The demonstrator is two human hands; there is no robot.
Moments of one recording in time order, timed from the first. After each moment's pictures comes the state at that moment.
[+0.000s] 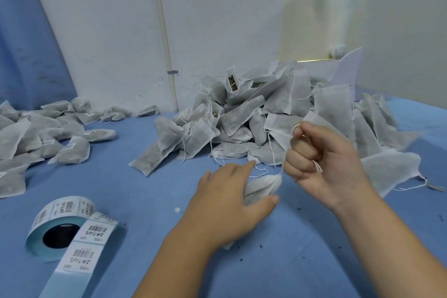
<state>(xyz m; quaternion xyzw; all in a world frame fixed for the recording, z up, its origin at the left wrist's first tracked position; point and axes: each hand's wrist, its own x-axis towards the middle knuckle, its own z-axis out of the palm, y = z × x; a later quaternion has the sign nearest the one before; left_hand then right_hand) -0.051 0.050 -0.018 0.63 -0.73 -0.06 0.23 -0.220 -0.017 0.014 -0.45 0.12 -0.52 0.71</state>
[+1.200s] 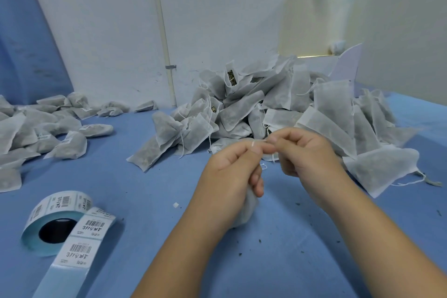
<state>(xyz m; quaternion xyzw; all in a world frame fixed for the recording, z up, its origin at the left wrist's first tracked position) -0.074 0.066 0.012 0.41 -0.51 -0.46 0.61 -0.207 -0.016 0.000 -0.63 0.32 -0.54 0.46</state>
